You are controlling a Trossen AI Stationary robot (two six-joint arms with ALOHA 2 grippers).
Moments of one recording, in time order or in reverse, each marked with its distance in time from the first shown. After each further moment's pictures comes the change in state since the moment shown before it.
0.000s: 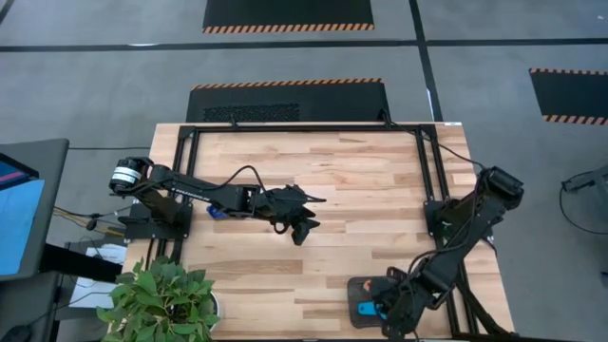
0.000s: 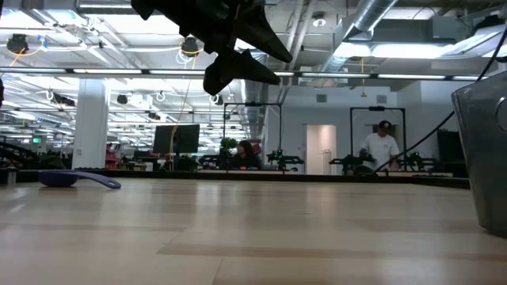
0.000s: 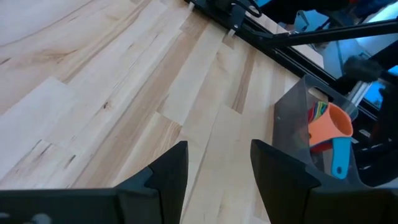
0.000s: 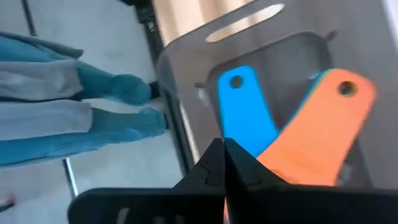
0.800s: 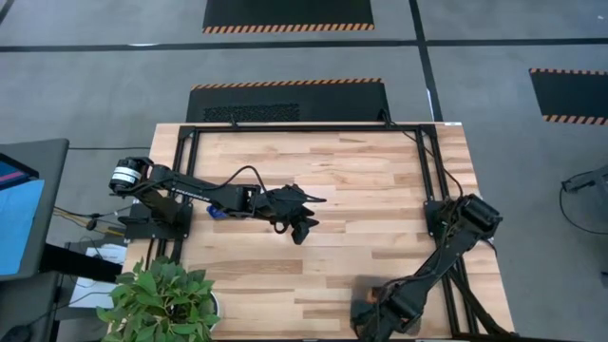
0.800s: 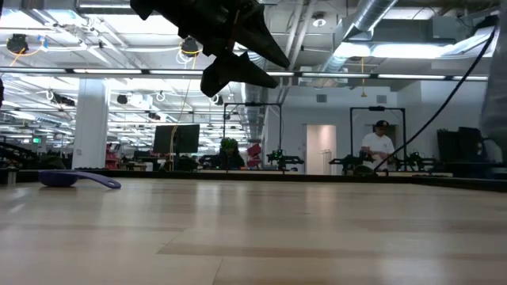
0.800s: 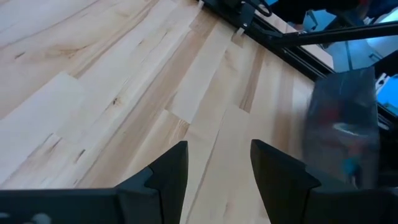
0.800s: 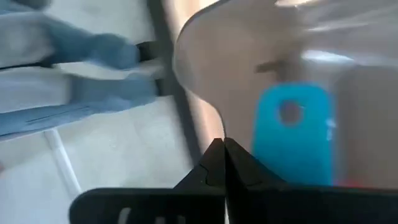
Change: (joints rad) left arm 0.001 0.000 0.000 -0.022 -0.022 -0.012; right arm -0.049 0.311 0.210 -0.092 -0.118 -0.097
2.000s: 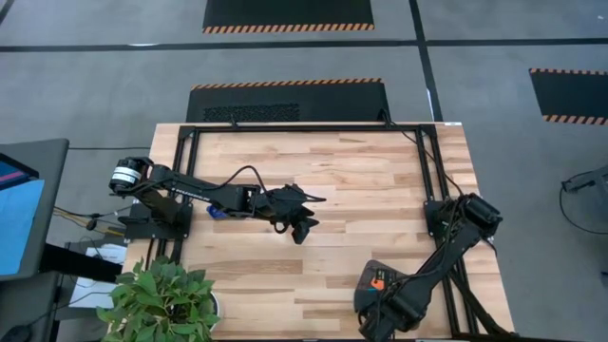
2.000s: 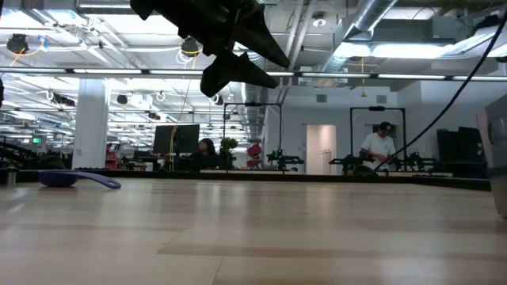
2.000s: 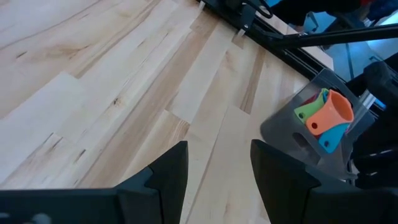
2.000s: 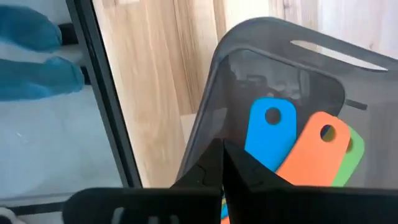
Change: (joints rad) left arm 0.000 0.000 0.000 0.001 -0.004 -0.011; right arm 0.003 -0.010 0.167 -0.389 0.082 -0.102
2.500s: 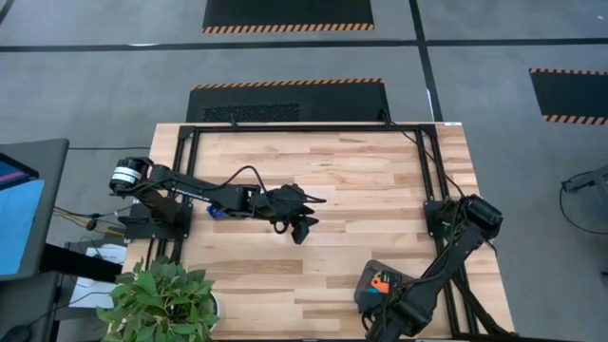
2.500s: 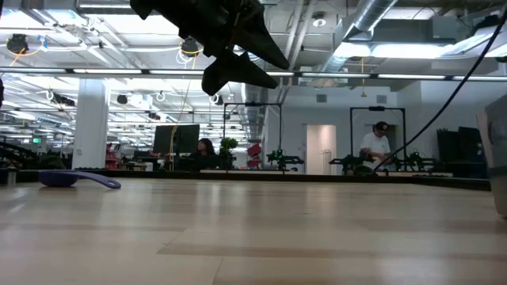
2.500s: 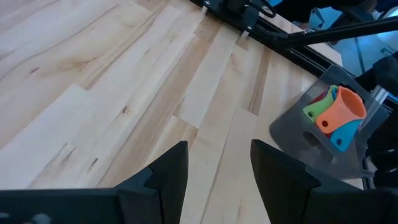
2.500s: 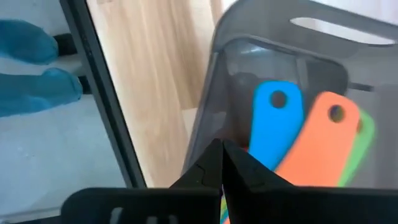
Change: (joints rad) left arm -0.001 0.000 0.000 0.000 -0.029 0.062; right arm 0.033 0.000 -0.019 0.022 0.028 0.095
